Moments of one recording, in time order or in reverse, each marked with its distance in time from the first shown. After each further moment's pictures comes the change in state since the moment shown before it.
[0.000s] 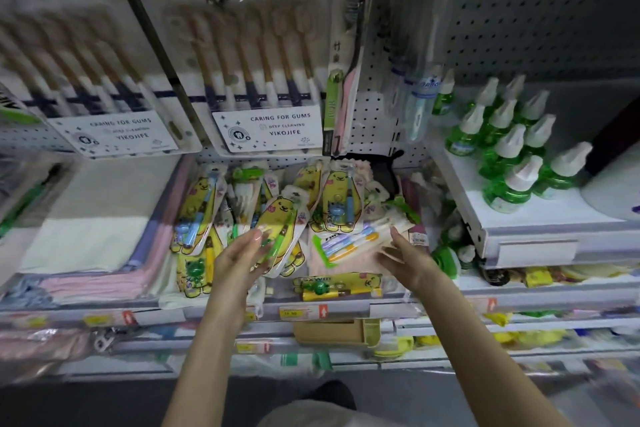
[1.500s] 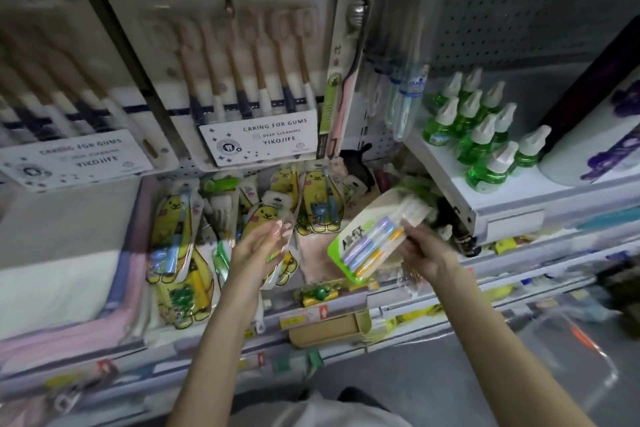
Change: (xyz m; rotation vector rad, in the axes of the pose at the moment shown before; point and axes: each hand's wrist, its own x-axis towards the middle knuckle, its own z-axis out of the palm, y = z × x) left_hand 0.039 0.013 0.008 0.046 -0.324 -0.061; right_hand -0.023 -0.010 -0.021 0.229 0.067 -0.171
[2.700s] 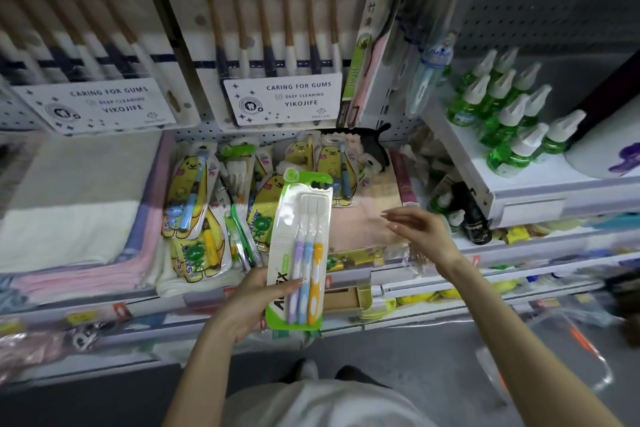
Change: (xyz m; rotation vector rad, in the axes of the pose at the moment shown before) left_hand -0.047 -0.062 -0.039 0.193 -0.205 -0.310; right_hand -0.033 0.011 0.000 -0.757 -0.288 -0.465
